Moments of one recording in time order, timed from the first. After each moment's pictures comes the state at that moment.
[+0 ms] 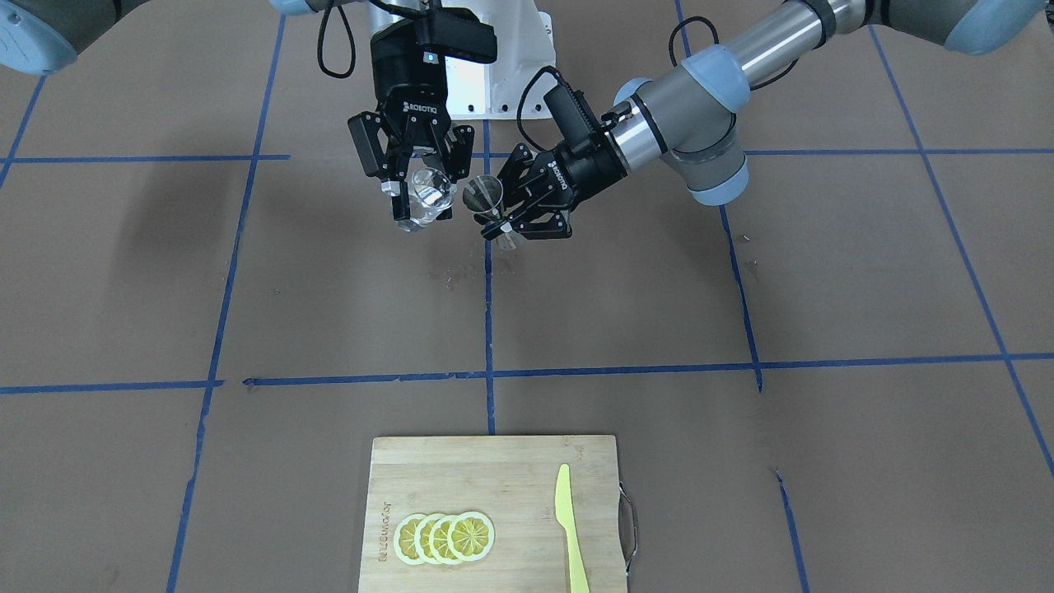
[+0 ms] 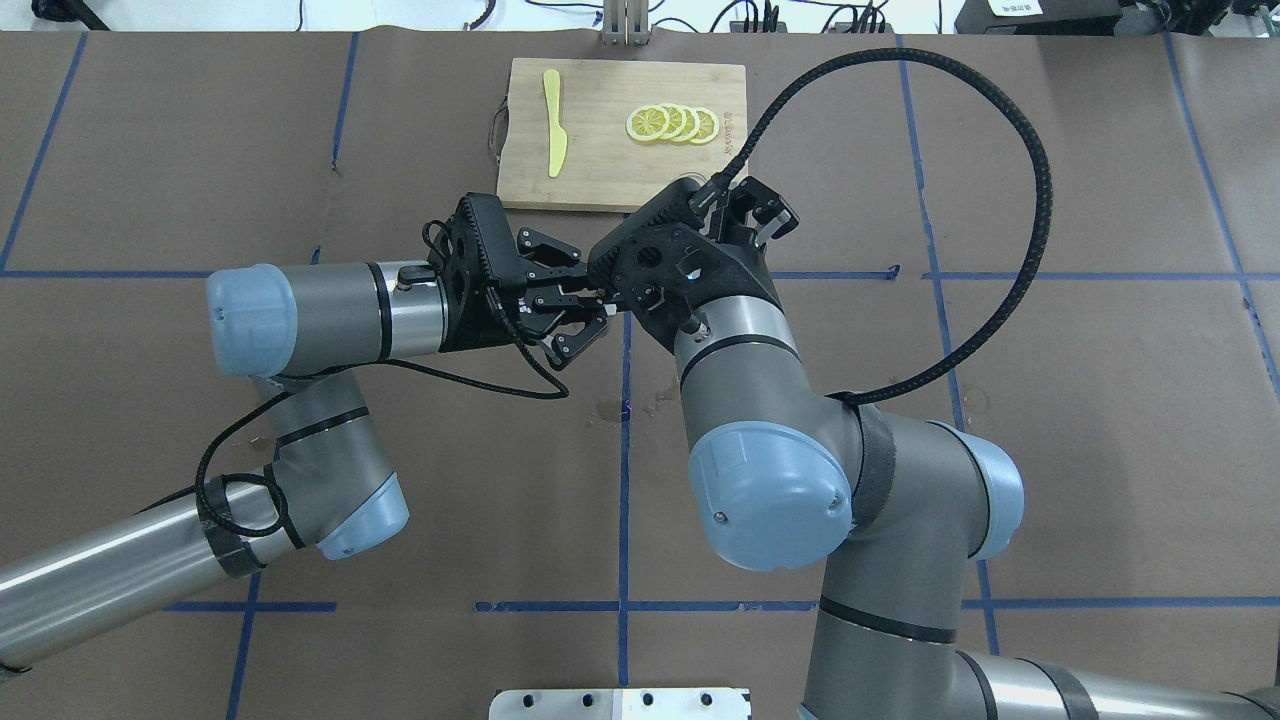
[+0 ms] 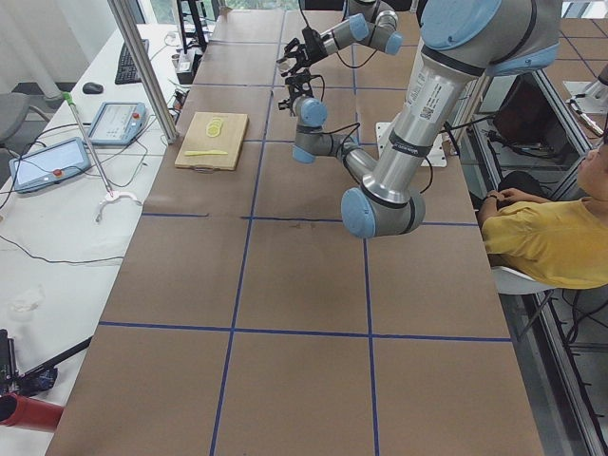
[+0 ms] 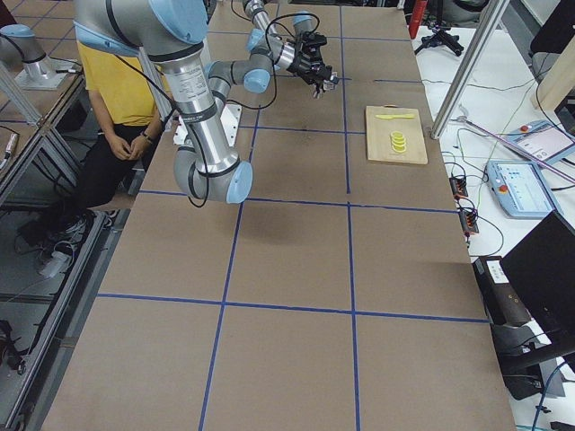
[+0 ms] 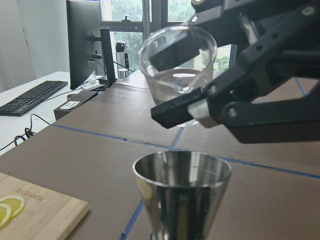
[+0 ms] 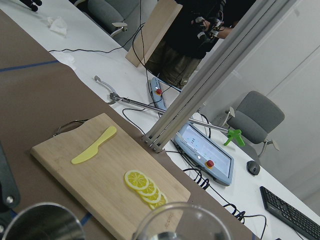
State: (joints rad) left arm -0.56 -2.15 -1.47 -2.97 -1.78 -0.29; right arm 0.32 -0.96 1.97 -1.47 0.74 0.47
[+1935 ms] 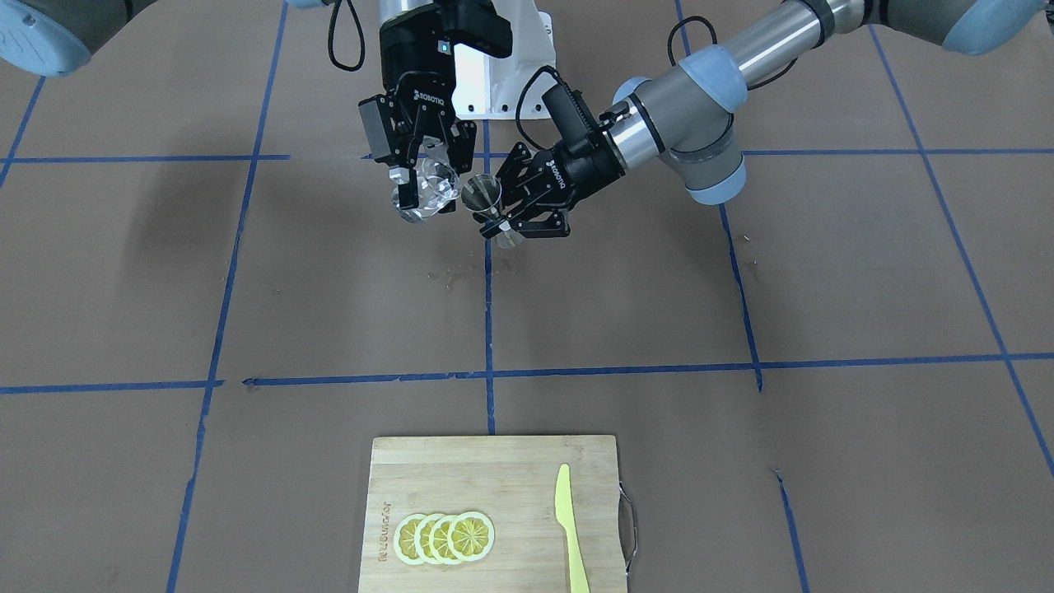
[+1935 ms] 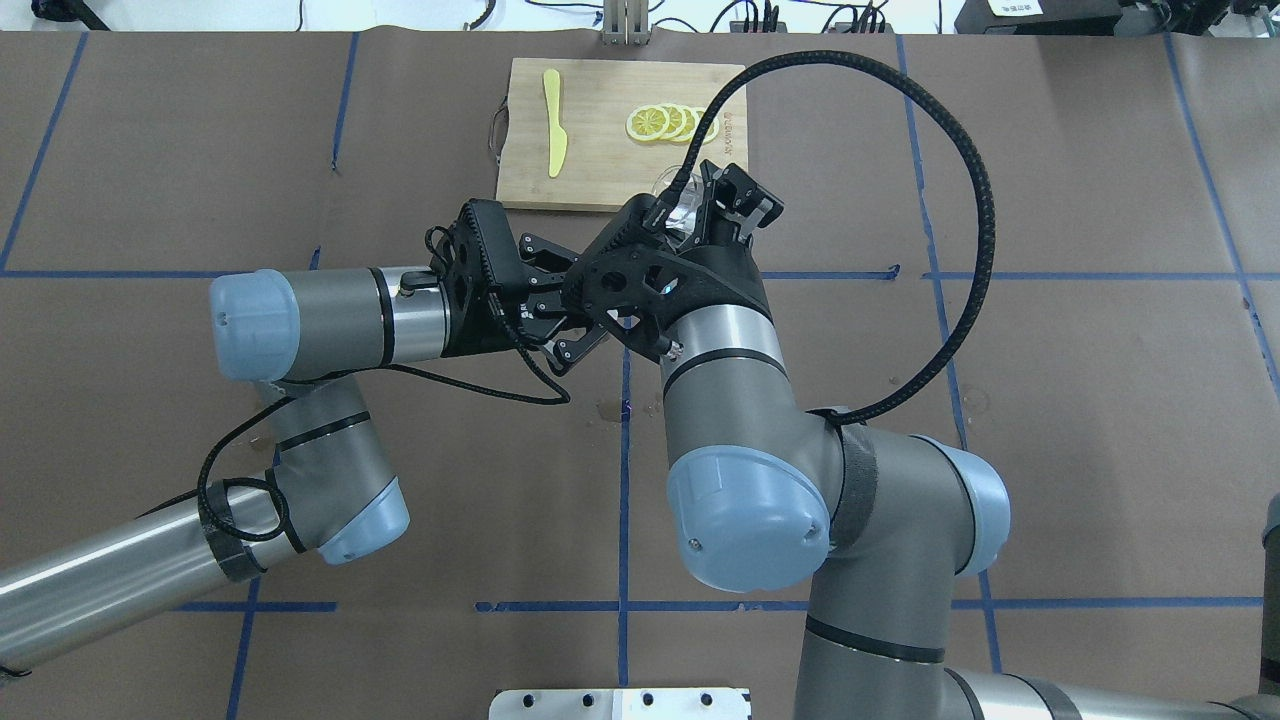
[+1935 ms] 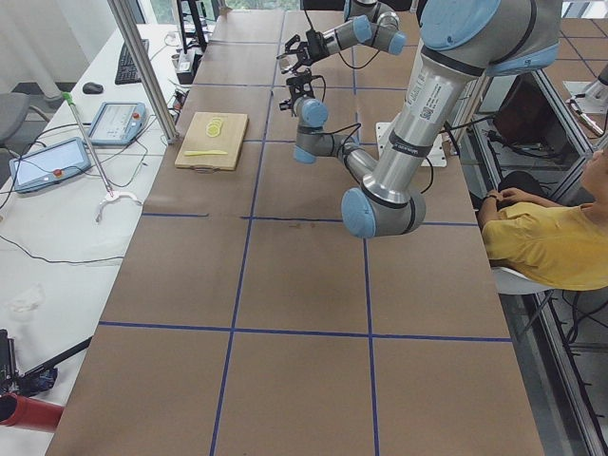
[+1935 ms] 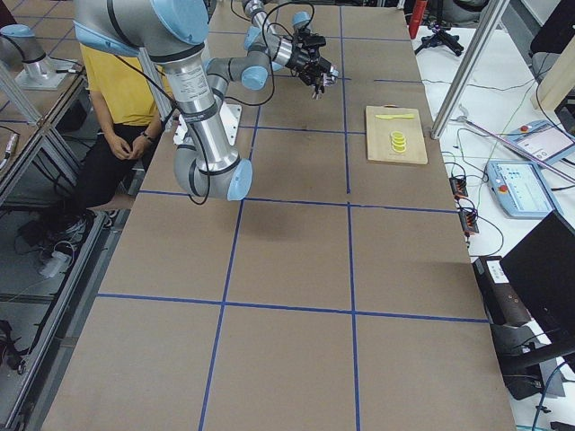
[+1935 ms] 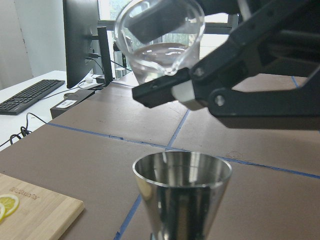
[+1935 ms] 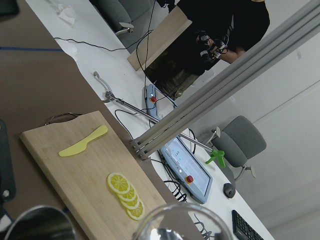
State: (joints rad) left arm -0.55 -2.15 -1.47 -2.97 -1.78 -0.29; right arm 0.29 -0.94 1.97 -1.49 0.66 0.27
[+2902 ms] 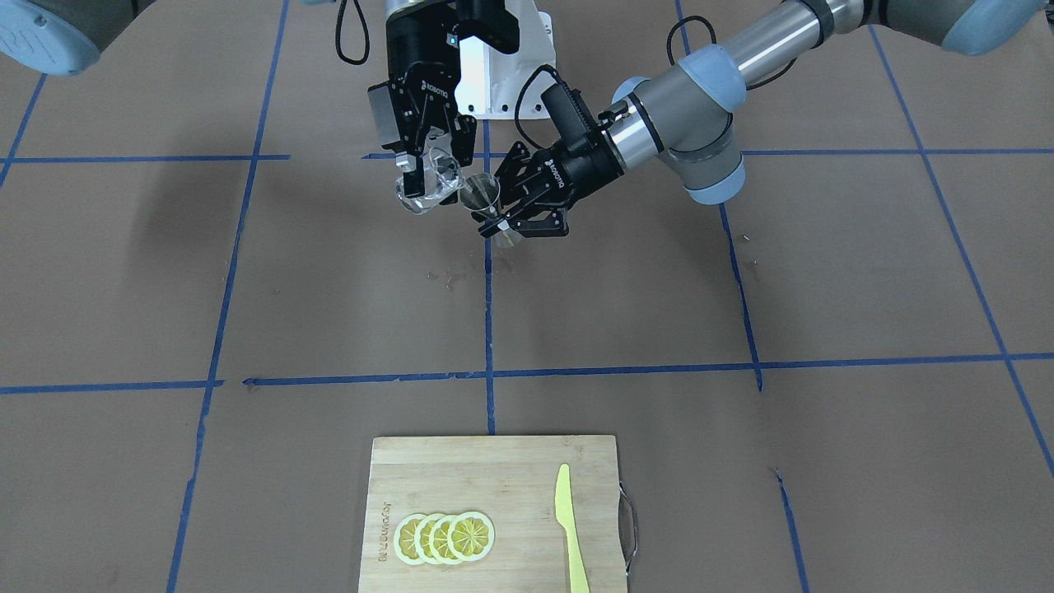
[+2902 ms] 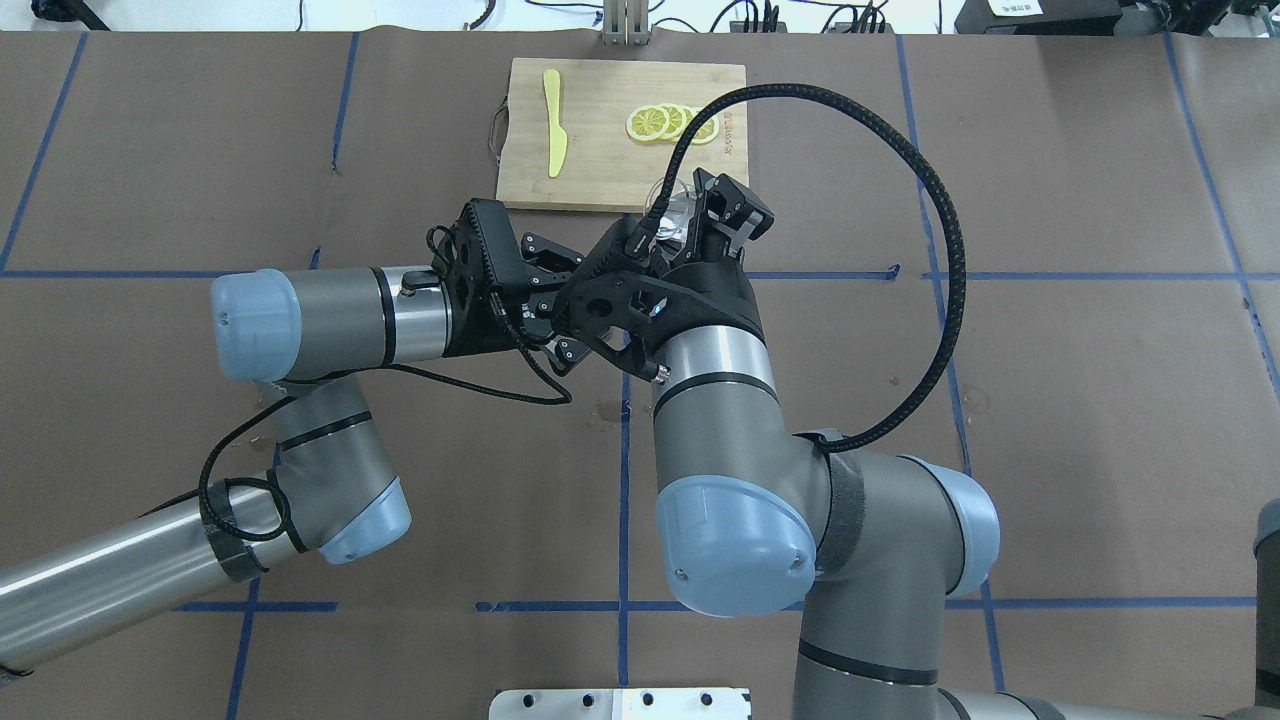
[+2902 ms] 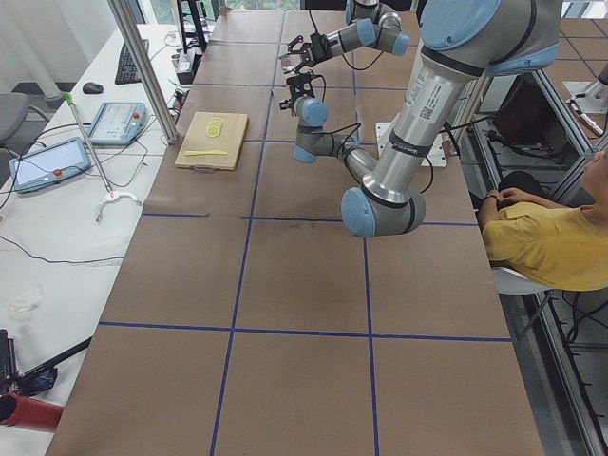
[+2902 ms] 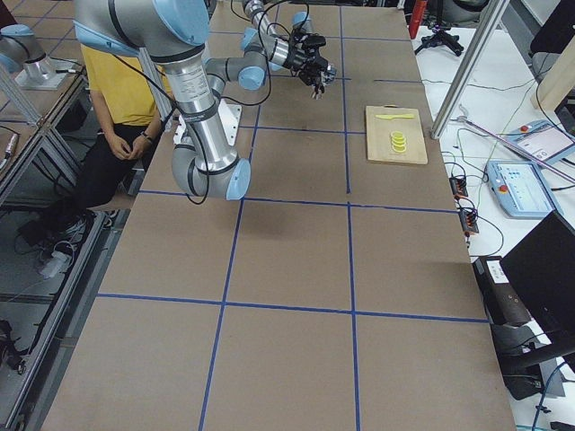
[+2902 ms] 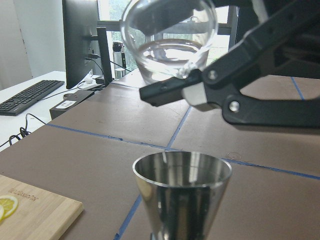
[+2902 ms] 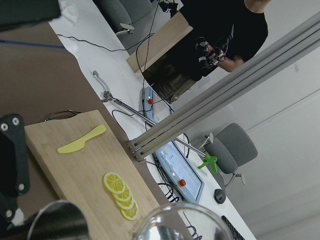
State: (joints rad) left arm -0.55 -2.15 -1.47 -2.97 -1.78 -0.29; right arm 0.26 -0.93 1.97 -1.51 0.60 0.24
